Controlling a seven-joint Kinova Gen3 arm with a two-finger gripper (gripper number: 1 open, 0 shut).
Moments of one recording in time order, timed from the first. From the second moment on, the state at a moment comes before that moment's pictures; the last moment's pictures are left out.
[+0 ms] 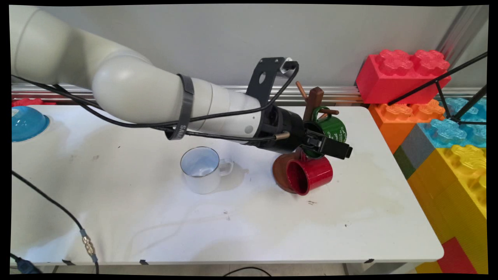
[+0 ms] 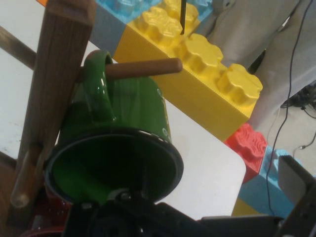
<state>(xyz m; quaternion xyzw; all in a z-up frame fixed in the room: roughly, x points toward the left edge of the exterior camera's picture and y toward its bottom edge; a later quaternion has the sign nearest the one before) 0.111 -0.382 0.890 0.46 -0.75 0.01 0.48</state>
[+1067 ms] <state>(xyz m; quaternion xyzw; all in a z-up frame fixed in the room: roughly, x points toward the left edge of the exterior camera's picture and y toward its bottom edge) 0.101 -0.387 0.875 0.48 -0.72 0.01 0.50</state>
